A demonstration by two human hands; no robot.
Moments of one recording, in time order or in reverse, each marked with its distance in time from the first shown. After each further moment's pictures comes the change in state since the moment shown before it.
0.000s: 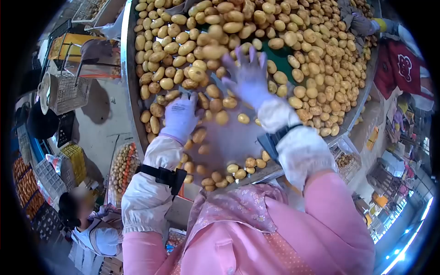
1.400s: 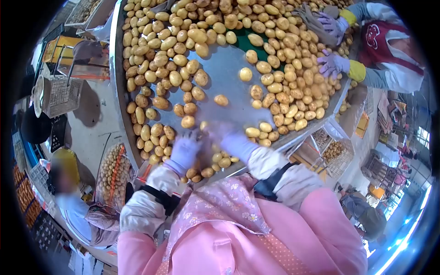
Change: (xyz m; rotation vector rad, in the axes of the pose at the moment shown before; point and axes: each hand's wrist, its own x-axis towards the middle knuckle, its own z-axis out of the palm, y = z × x) left_hand -0.129 0.055 0.067 -0.054 -0.050 0.344; right_hand -0.192 -0.060 0.005 0.558 -0.375 -0.029
